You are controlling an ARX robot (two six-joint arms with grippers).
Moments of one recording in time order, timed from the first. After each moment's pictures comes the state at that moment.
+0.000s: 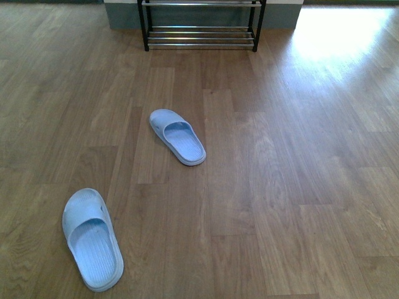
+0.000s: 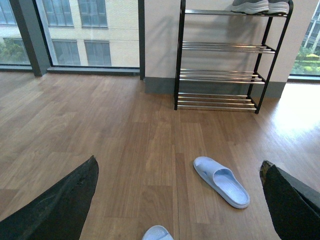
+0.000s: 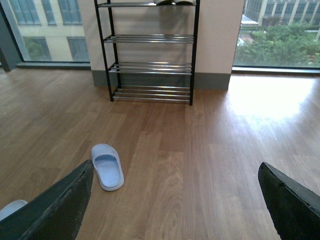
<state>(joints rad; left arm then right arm) -0.01 0.03 0.02 -0.02 -0.04 -0.02 0.00 0.00 0.02 0.00 0.00 0.00</state>
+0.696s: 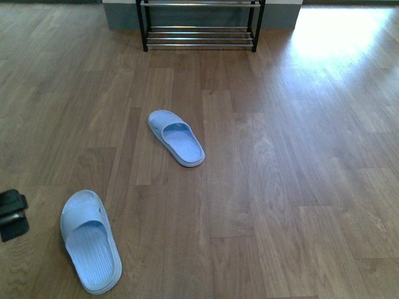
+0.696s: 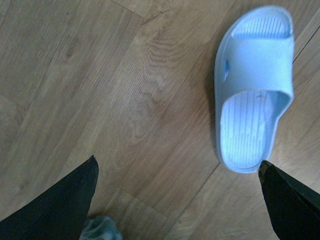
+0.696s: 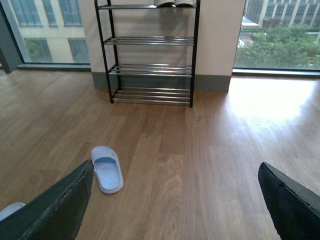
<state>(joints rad) 0.01 2.03 0.59 0.23 -0.25 -0.46 0.00 0.00 0.02 0.00 0.00 0.00</state>
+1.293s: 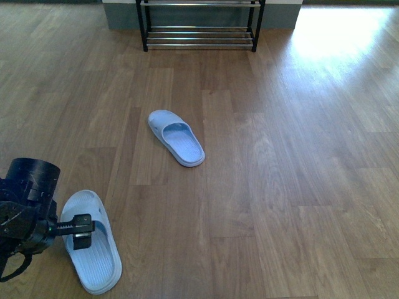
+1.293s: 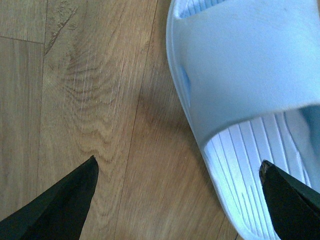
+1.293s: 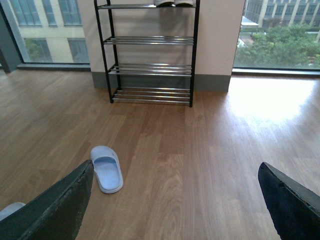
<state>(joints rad) -0.04 2.69 1.02 0.44 -0.25 -0.21 0.00 0.00 0.02 0.00 0.00 0.00</state>
